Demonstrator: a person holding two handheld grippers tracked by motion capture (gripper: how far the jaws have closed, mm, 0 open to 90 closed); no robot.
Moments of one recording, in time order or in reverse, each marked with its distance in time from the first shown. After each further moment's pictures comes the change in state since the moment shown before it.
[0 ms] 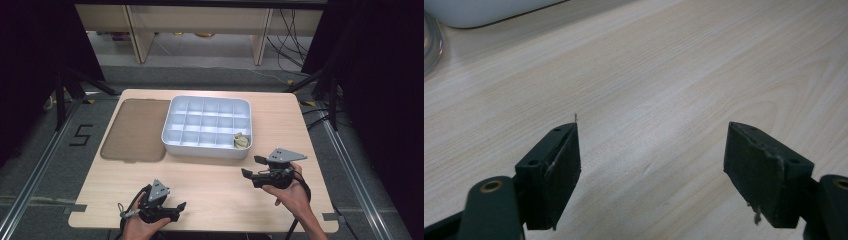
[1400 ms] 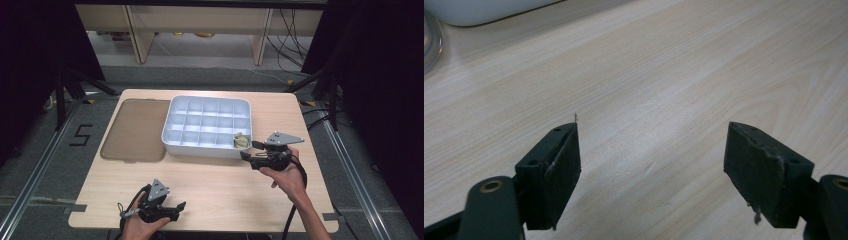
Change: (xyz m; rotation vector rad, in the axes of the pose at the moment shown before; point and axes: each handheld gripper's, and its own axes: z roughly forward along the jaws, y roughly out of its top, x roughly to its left) left arm 0.000 0.000 0.000 -0.003 -0.008 -0.009; right arm -0.022 0.034 0.014 -0.051 -0.021 -0.040
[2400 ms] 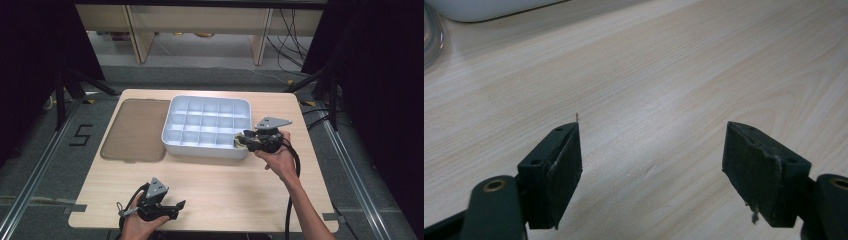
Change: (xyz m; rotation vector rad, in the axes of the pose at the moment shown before) left arm 0.006 0.003 -0.003 0.014 -0.017 -0.012; right arm -0.016 0.033 0.027 0.051 -0.032 -0.090
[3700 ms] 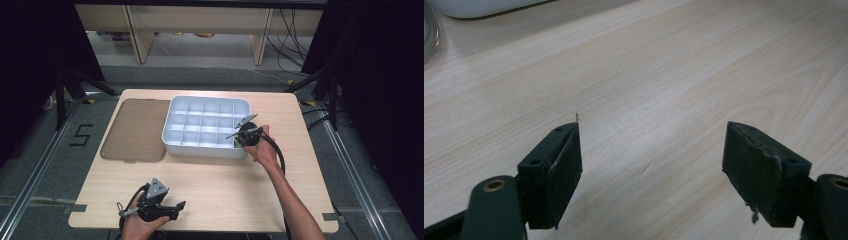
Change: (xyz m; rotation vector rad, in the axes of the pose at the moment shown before) left arm -0.003 0.000 0.001 -0.011 -0.001 -0.021; right arm -0.023 -0.006 0.085 0.438 -0.125 -0.100
